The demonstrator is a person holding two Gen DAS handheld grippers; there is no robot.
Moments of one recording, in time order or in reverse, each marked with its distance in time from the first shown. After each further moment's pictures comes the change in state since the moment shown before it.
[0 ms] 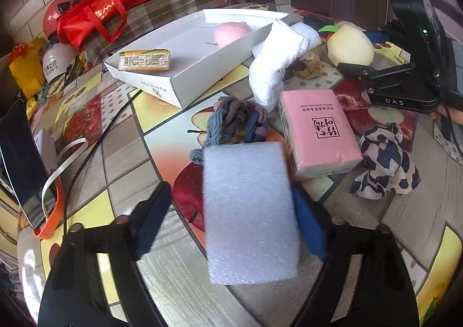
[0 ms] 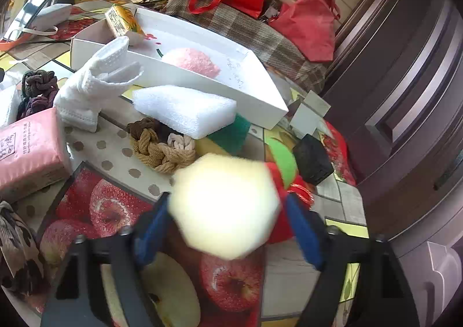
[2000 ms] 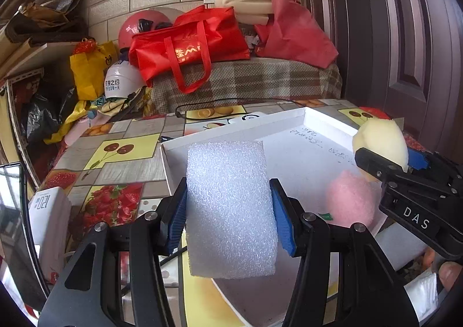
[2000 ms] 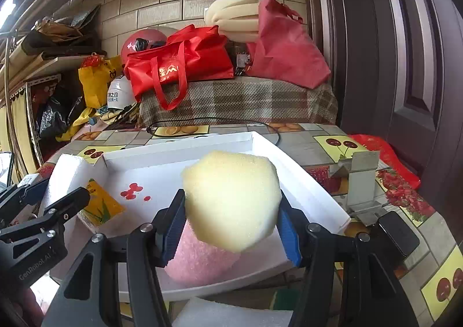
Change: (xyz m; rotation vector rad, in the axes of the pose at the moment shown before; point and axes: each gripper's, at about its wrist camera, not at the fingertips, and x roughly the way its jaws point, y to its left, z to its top) left arm 0.065 0.084 0.131 -0.344 -0.330 0.281; right arm 0.073 -0.031 0.112 0.514 -0.247 0.203
